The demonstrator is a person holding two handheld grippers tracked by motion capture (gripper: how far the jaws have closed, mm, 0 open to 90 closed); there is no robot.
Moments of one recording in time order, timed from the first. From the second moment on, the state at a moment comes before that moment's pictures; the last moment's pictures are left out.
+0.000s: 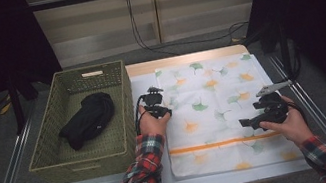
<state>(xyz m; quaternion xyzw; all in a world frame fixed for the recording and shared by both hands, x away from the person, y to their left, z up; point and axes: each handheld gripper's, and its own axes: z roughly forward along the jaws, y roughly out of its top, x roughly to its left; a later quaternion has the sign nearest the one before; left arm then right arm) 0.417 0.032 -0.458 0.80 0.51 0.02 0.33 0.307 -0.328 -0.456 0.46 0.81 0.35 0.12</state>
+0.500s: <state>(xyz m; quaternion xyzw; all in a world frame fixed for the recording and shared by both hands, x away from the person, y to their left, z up) 0.418 0.042 -0.432 0.79 0.53 0.03 0.32 0.307 -0.328 -0.452 0.46 0.80 0.36 0.12</state>
